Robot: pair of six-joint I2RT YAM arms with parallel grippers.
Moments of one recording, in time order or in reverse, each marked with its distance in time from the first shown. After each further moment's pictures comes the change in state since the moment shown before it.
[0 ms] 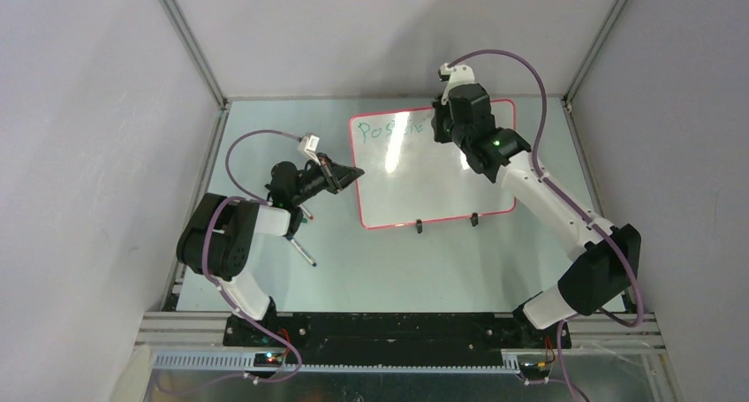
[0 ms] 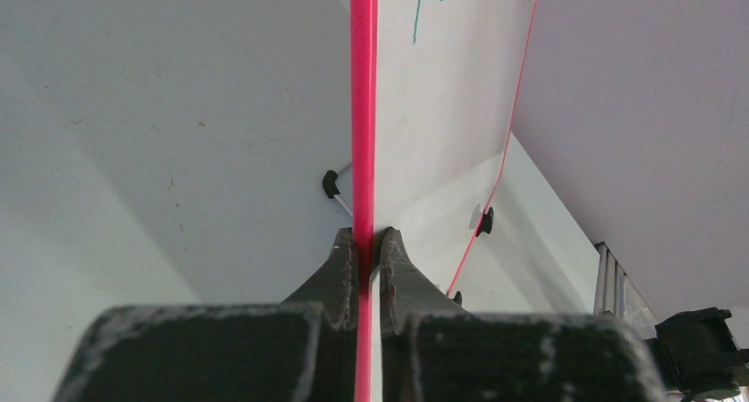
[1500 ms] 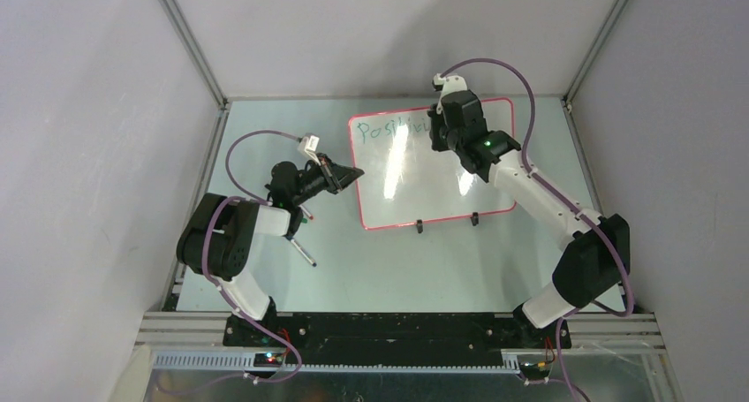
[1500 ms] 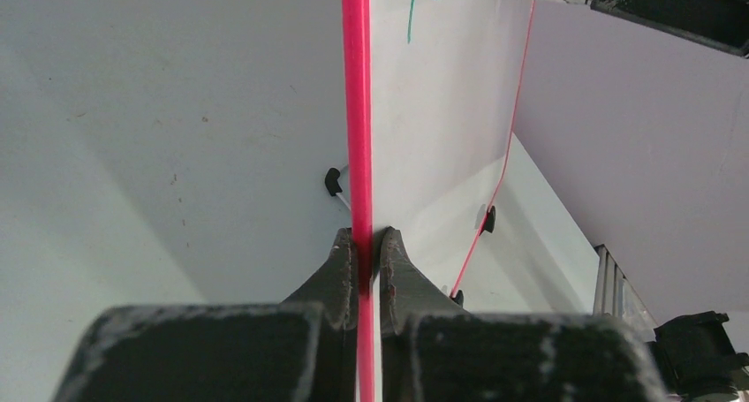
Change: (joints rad) left arm 0.000 0.000 0.000 -0.010 -0.008 -0.002; right arm -0.013 0.057 -0.033 -0.005 -0.018 0.004
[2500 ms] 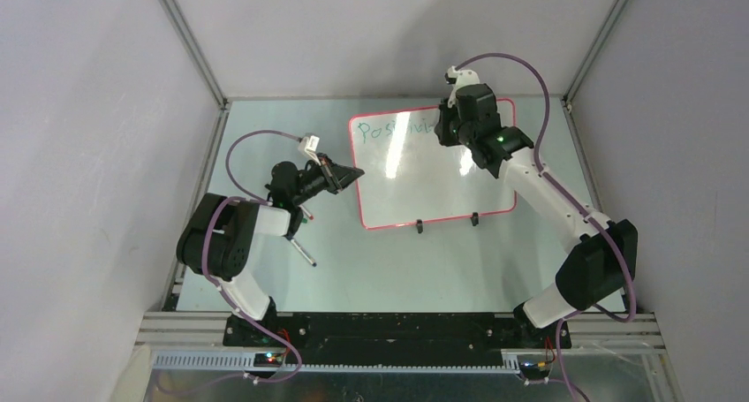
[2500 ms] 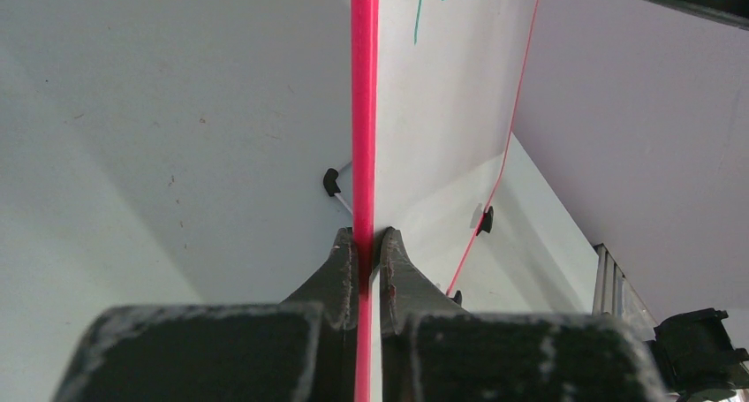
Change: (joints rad) left arm 0.000 -0.001 0.000 -0.001 0.002 -0.003; right arm -0.062 -0.031 0.001 -0.020 -0.101 0.034
